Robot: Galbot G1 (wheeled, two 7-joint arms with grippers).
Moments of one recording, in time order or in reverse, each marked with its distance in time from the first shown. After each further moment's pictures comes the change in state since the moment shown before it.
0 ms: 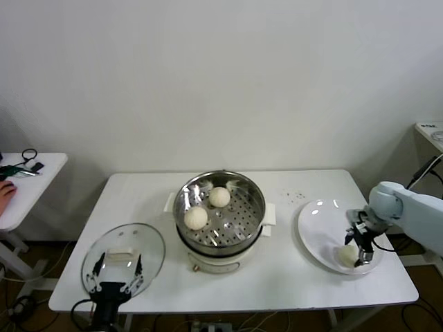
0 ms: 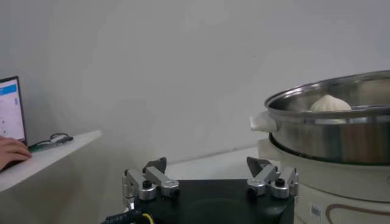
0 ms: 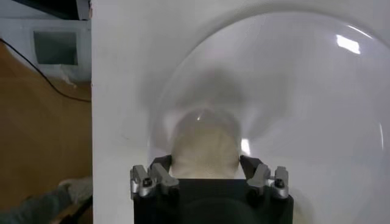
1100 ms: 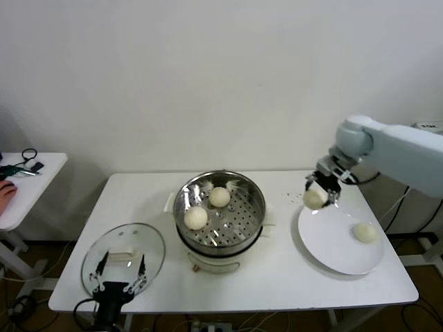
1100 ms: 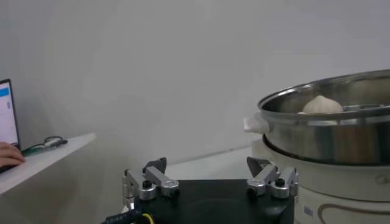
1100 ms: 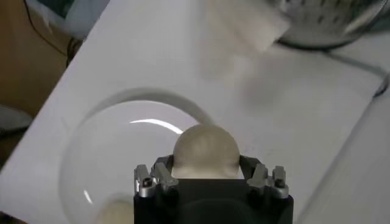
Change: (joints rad) left arm 0.007 0.008 0.015 -0.017 0.019 0.011 0.000; right arm 0.572 0.258 -0.275 0.126 0.047 0.396 -0.054
